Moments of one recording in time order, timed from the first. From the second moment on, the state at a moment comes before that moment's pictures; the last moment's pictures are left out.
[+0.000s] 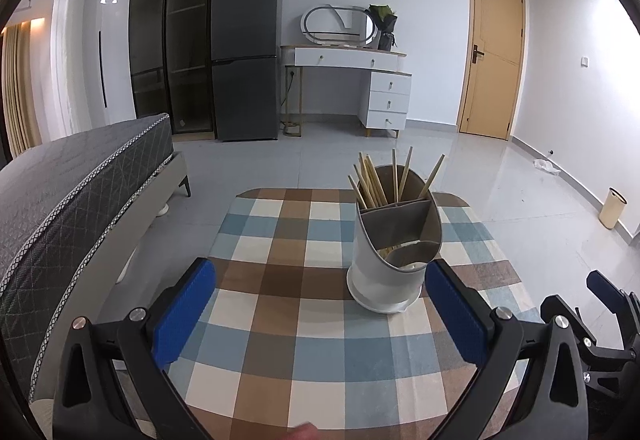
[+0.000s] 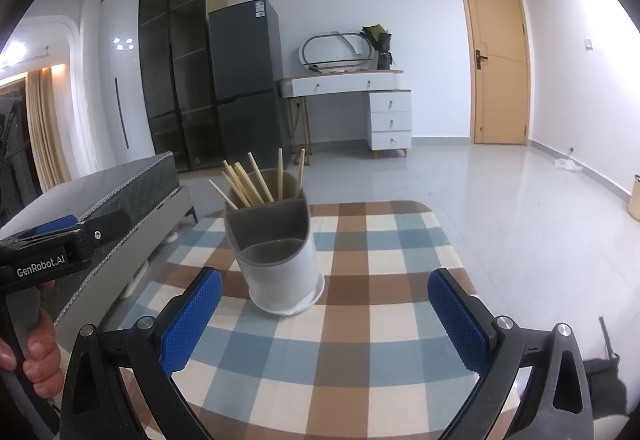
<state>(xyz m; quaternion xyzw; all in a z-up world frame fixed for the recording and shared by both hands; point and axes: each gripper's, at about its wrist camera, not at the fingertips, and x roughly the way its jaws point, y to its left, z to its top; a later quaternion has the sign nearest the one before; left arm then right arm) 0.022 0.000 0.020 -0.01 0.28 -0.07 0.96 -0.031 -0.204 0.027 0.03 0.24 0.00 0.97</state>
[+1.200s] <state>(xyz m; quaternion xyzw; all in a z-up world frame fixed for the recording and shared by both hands) 0.022 -0.001 0.020 0.00 0.29 -0.06 0.96 -0.030 -0.204 0.023 0.03 0.25 0.01 0.97</state>
